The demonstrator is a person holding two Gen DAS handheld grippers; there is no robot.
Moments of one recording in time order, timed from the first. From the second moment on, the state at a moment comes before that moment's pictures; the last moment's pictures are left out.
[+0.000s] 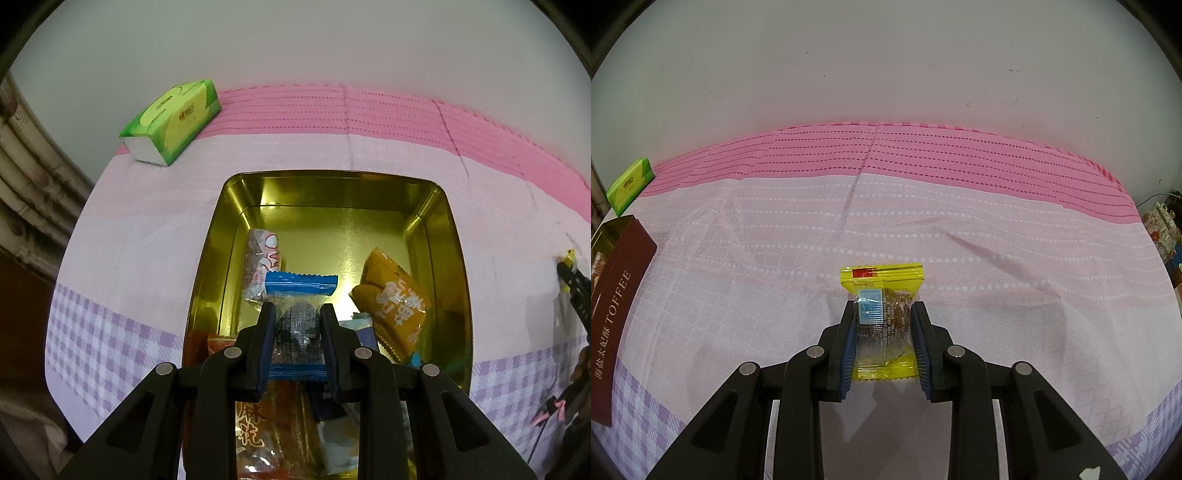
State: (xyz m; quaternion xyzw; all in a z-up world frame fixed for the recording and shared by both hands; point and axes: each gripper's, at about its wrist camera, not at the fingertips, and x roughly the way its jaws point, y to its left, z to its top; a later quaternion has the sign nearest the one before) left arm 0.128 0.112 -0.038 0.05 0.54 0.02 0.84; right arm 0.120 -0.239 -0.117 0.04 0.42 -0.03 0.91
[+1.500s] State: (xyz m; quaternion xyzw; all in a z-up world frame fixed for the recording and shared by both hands) left arm 0.097 0.120 -0.001 0.05 0.50 0.03 0.87; right arm 0.120 -0.240 -0.119 0.04 0.42 -0.03 0.91
